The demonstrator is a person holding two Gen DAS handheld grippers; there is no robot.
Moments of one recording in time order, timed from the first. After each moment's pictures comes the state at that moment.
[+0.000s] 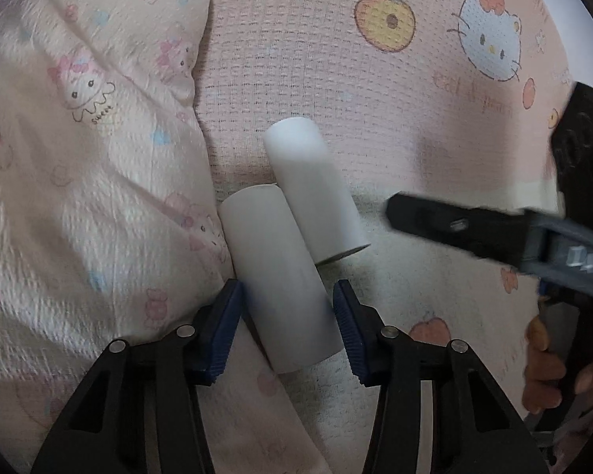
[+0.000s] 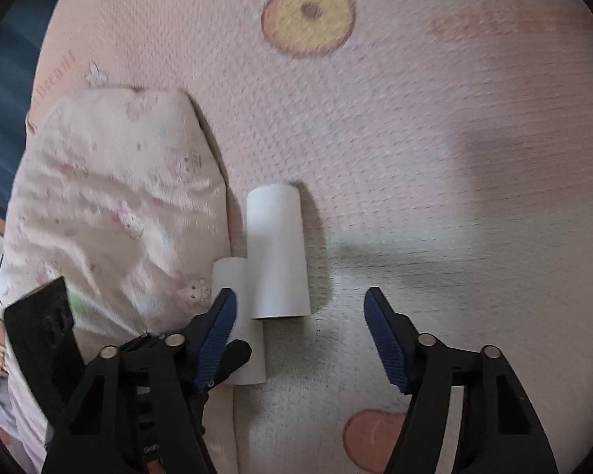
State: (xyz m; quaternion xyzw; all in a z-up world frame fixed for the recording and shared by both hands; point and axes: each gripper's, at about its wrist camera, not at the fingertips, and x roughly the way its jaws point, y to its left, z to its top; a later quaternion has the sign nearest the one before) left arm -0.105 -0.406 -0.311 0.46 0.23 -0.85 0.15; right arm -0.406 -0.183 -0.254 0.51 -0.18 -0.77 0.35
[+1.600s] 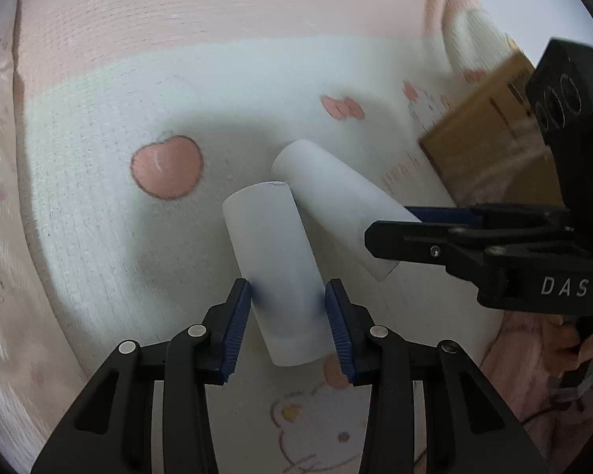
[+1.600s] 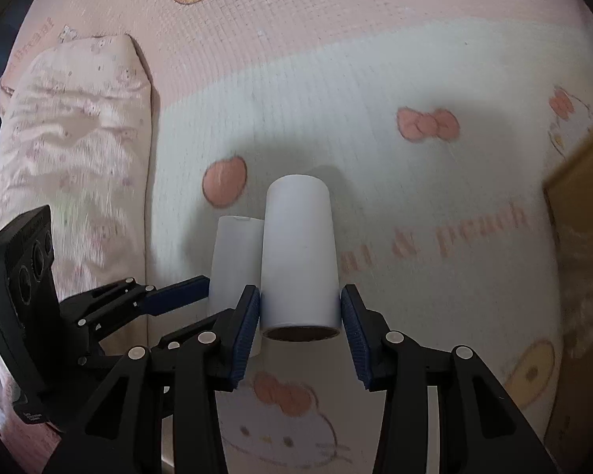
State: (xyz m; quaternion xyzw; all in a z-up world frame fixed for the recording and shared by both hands) left arm -0.069 -0.209 -0.308 0.55 0.18 -0.81 -0.04; right arm -0.263 -0.010 -0.263 0.62 -0.13 -0.74 0.24
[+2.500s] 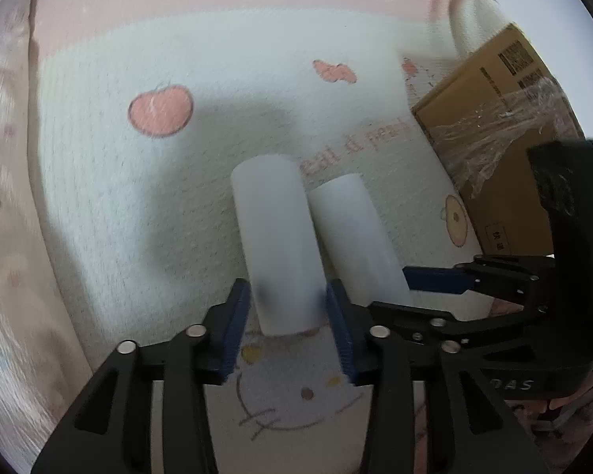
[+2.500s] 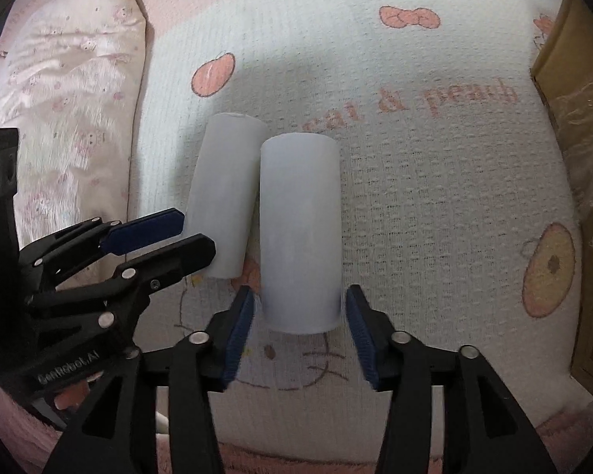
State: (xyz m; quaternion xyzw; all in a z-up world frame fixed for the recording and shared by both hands) left arm -0.053 -0.181 -0.305 0.59 0.22 -0.78 -0.01; right arm -0.198 0.011 -0.291 0.67 -0.10 -0.69 0.25
